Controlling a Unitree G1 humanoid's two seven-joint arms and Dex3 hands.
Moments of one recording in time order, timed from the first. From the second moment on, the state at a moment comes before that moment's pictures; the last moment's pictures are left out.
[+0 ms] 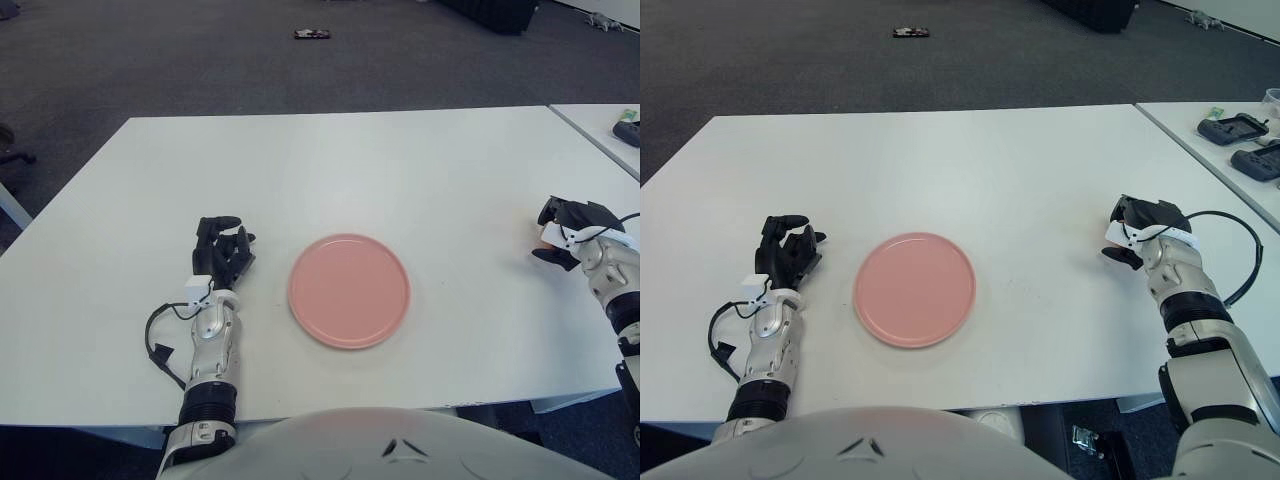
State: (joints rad) left arm 0.02 -0.05 0.21 0.37 -0.11 -0.41 0.10; right arm -0.44 -0.76 0.26 0.84 -0.63 0.00 -0.07
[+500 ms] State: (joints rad) left arm 0.01 -0.04 0.21 0.39 -0.11 -0.42 0.10; right arm -0.37 -0.76 0.24 0.75 -0.62 0.02 -0.11
